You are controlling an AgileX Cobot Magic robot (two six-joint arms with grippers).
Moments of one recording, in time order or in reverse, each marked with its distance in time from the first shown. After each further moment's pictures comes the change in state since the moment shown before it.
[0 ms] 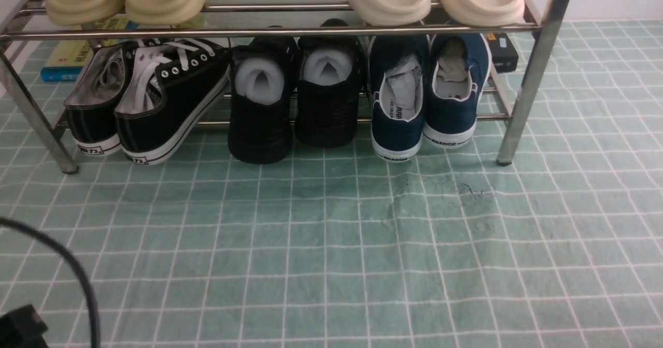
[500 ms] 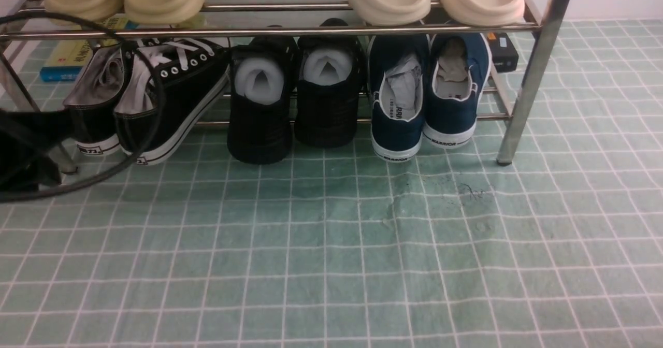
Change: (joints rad) right arm 0.000 0.000 0.000 0.000 0.000 0.000; left arm 0.000 0.702 -0.543 0.112 0.002 0.194
